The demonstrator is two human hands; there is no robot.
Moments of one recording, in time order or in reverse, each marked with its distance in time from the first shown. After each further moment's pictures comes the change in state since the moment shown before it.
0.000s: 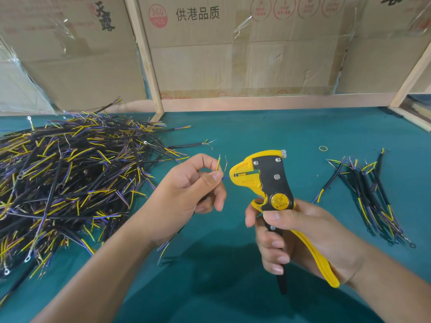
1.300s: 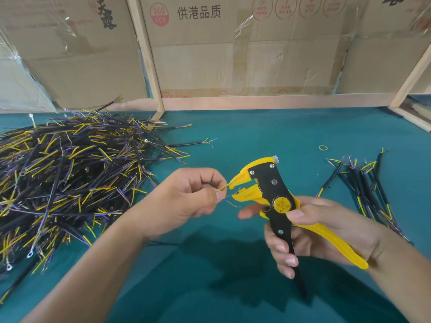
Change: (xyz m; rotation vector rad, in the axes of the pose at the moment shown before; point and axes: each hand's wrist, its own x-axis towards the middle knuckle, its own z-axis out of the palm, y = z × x) left_hand -0.007 0.012 -0.006 0.164 -0.171 -0.094; right_hand -0.008 -0.016 -0.026 -0.145 -0.198 0.110
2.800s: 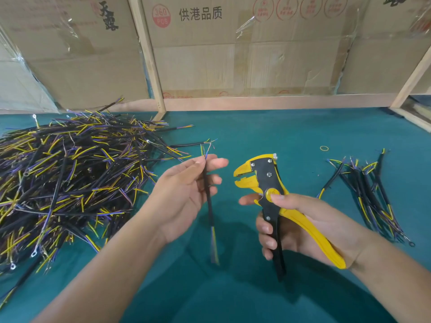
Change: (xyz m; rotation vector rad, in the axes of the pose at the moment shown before) left_hand 0.017 -0.010 0.011 -0.529 0.458 -0.086; right_hand 0.011 0.016 0.003 0.021 0.305 -0.009
